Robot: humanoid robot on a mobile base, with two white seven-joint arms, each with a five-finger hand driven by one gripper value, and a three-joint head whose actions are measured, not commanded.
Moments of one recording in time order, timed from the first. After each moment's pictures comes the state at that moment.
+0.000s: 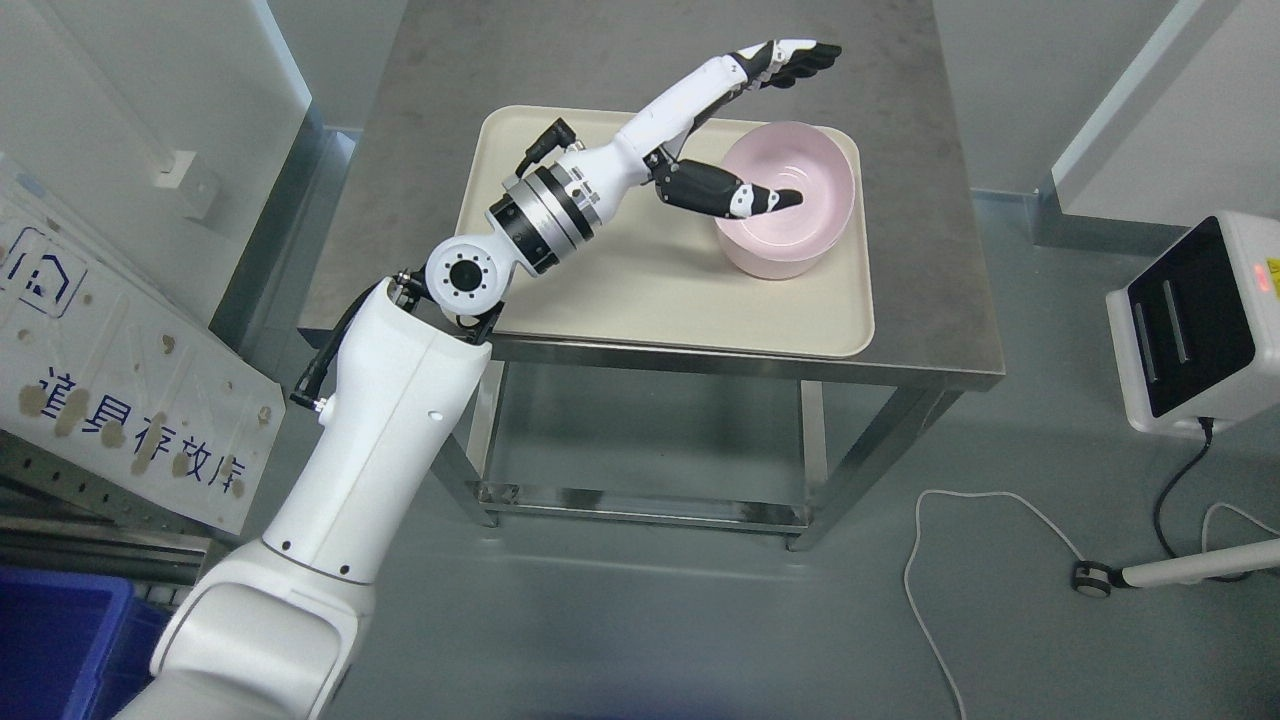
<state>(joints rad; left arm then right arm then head) -0.74 0.00 -0.39 -1.27 -0.12 -0.34 -0.45 0.05 0.00 0.00 -0.05 0.00 -0.19 0.01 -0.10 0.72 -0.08</state>
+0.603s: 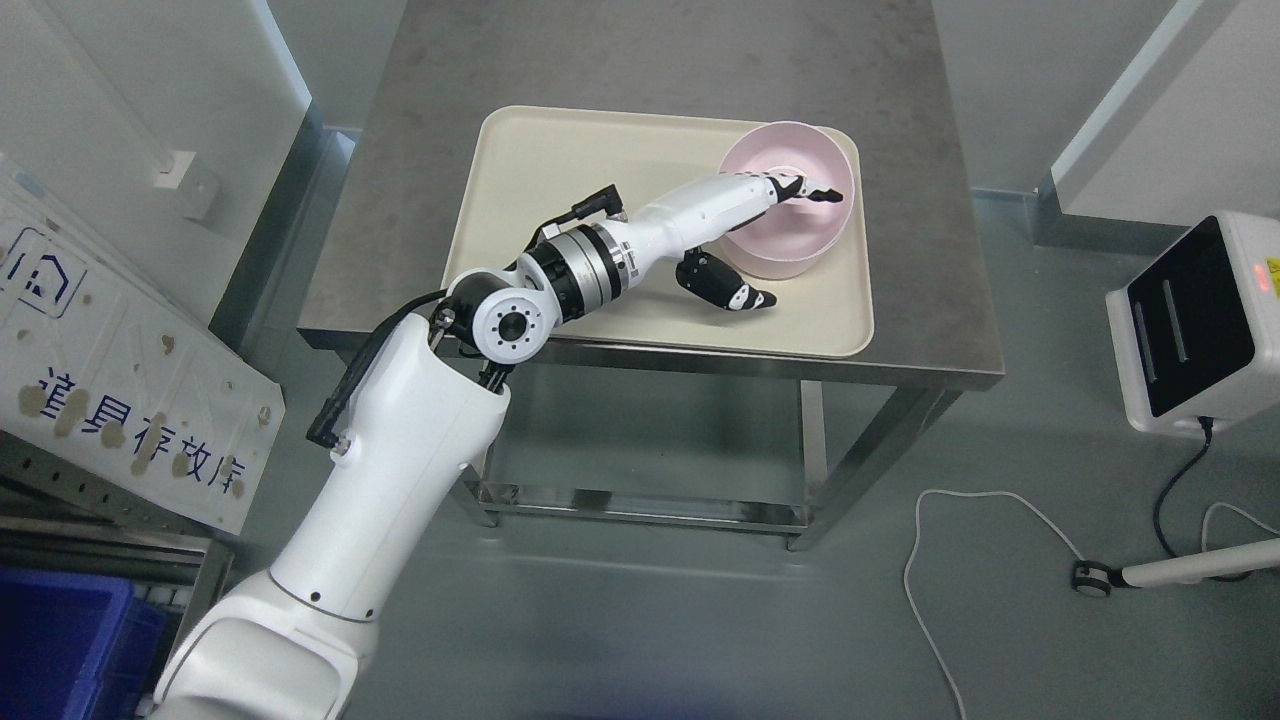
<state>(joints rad) -0.70 0.00 -0.45 -1.38 -0.60 -0.15 -0.55 0.05 0.00 0.00 -0.05 0.00 -0.19 0.00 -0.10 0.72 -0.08</state>
